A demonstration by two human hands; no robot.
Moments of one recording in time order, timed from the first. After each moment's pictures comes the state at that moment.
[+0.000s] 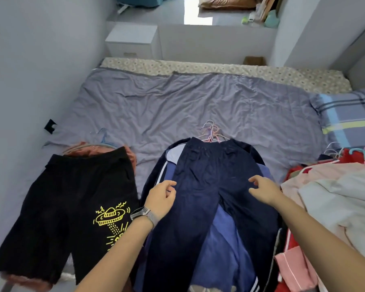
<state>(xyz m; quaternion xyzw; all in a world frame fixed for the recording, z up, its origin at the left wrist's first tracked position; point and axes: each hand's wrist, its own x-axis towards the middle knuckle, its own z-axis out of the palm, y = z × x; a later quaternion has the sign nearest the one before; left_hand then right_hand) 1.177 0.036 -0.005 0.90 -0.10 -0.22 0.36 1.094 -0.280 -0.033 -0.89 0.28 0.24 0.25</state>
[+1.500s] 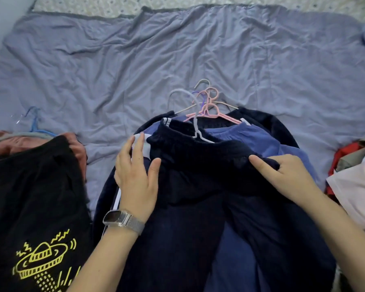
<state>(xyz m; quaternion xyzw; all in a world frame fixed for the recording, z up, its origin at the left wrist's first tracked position) 1.286 -0.058 -0.192 0.93 -0.13 0.03 0.35 1.176 -0.330 -0.185 -0.89 0.25 0.02 0.37</state>
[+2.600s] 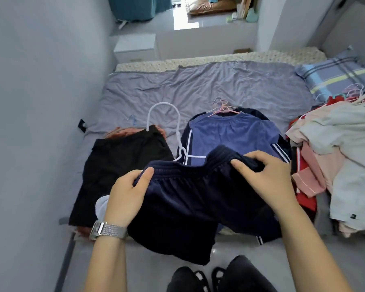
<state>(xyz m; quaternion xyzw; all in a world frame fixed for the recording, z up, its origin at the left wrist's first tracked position) 0.989 0.348 0.158 0.91 -0.11 -0.08 0.39 0.876 0.088 0.145 -0.85 0.29 -0.19 0.40</state>
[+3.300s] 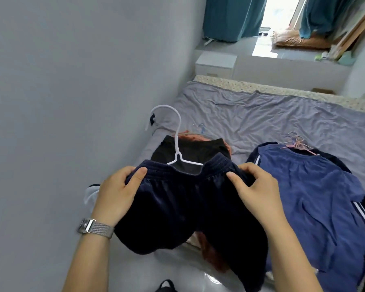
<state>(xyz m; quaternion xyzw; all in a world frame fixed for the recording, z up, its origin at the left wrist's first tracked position) 1.034 0.603 0.197 0.92 0.00 0.02 0.40 0.999 0.321 0.176 -0.87 0.13 -0.14 0.46</state>
